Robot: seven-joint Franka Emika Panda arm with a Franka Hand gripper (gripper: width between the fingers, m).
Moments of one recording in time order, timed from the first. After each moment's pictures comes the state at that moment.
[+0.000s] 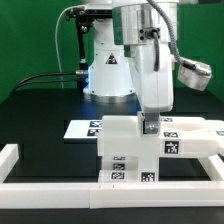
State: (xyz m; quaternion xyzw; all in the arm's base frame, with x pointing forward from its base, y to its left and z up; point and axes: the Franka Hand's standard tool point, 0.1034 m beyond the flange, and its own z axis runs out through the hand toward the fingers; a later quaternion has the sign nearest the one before) arm 0.610 0.028 0.108 -0.69 0.73 -0.01 0.05
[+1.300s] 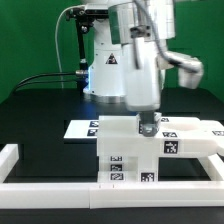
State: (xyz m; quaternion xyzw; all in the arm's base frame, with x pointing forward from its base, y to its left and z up) arm 0.613 0.034 0.113 -0.68 0.73 0.01 0.06
